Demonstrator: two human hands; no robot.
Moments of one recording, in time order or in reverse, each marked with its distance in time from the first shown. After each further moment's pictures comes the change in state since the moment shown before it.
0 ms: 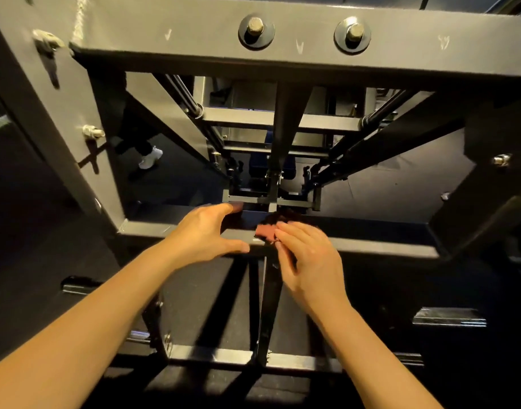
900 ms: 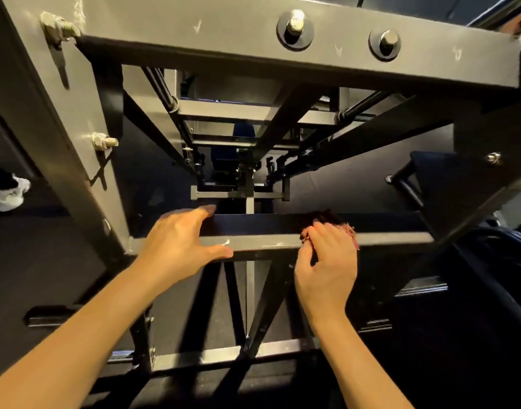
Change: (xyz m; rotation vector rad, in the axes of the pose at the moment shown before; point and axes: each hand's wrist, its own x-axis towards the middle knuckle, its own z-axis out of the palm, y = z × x) left_hand -0.010 -0.072 -0.022 0.049 0.088 0.019; right_hand -0.004 -0.049 0.040 -0.172 0.332 0.391
